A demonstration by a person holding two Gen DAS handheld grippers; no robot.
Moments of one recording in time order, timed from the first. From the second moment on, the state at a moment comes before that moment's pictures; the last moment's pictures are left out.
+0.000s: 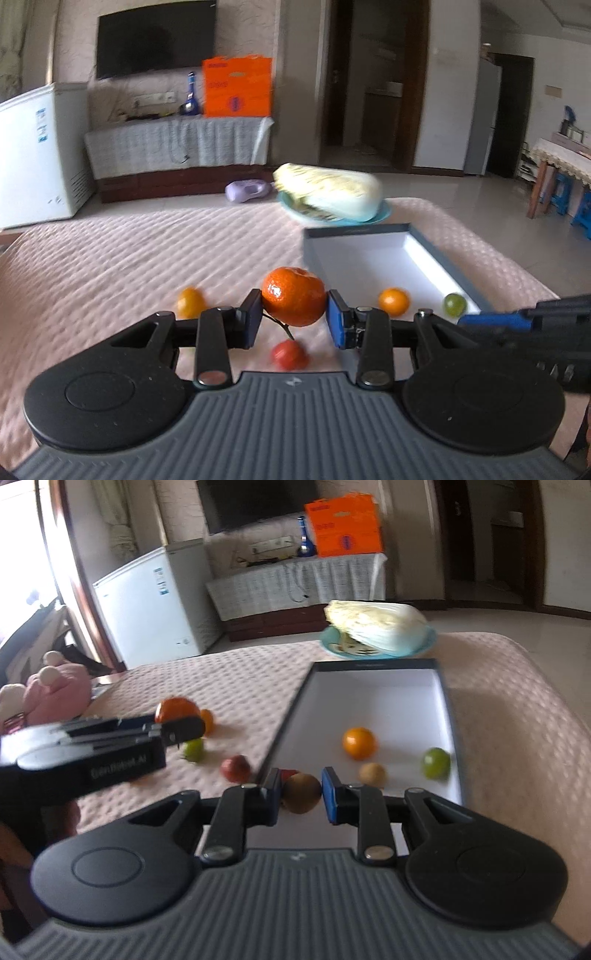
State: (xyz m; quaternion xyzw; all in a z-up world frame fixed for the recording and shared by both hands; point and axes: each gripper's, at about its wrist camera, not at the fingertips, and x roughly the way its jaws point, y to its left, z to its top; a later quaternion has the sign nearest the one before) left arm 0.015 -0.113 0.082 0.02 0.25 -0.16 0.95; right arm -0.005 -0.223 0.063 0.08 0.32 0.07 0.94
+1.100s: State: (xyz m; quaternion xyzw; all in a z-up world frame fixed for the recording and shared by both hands) left arm 0.087 -0.242 0.055 0.07 0.30 -0.19 0.93; right arm -0.004 -0.258 0.054 0.10 0.35 0.04 0.93
